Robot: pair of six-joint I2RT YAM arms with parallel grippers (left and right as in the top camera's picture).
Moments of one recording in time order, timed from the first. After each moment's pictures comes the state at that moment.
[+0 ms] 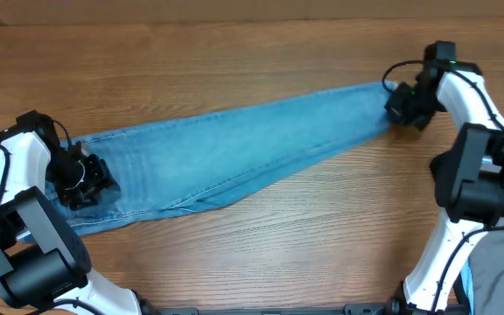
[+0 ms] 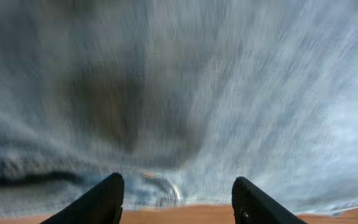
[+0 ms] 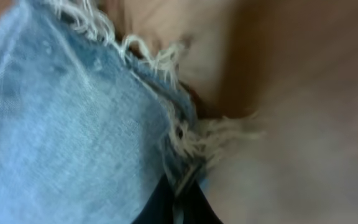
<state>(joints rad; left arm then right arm) 0.47 1.84 1.26 -1.13 0.20 -0.07 -0.20 2.24 1.74 -0.95 -0.19 0.50</state>
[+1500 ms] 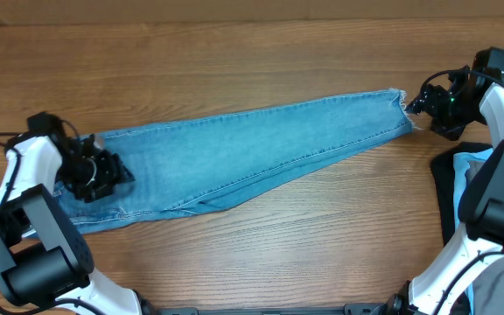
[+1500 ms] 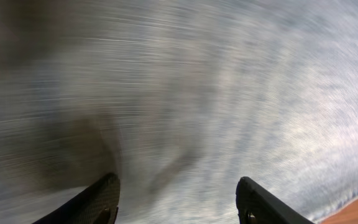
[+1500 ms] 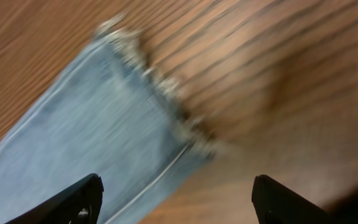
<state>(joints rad) 0.43 1.84 1.19 -0.98 0.33 0.00 -0.36 2.11 1.64 -0.89 -0.32 0.20</state>
